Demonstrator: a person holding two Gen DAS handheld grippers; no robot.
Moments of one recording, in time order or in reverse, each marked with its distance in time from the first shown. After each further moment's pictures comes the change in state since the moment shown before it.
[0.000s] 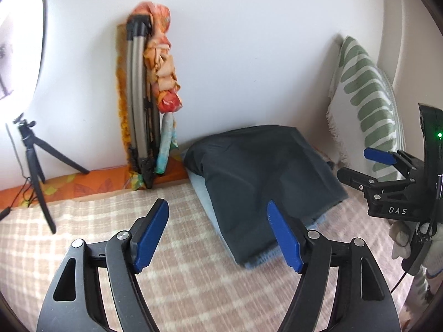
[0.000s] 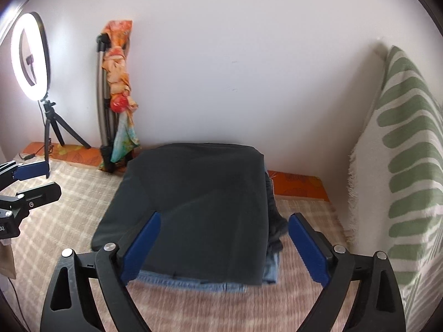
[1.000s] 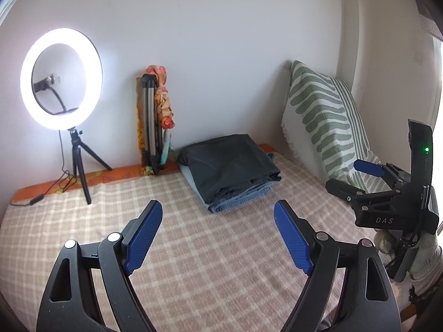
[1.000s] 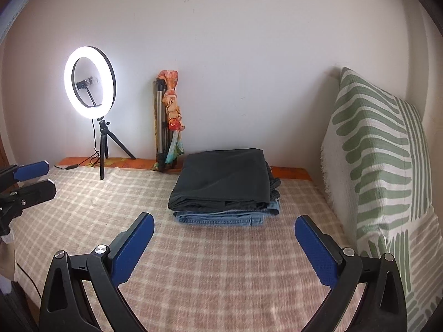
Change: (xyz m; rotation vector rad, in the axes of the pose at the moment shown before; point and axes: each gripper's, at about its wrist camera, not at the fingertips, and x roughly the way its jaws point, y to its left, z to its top) left arm -0.191 -0.032 -0.065 0.052 -0.108 -0.048; right arm -0.206 0.052 -0.083 0.065 -0.131 -0.007
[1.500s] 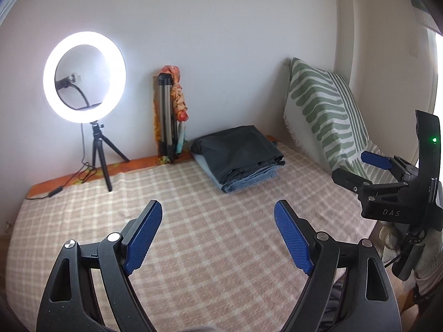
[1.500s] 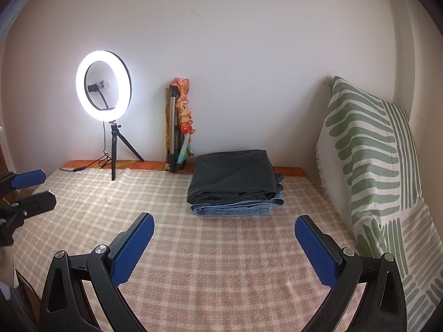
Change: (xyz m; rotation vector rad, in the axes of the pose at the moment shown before) left arm -0.058 0.014 -0.034 0.035 0.002 0.037; right arm -0.058 0.057 -0.025 0.027 -0.037 -0.028
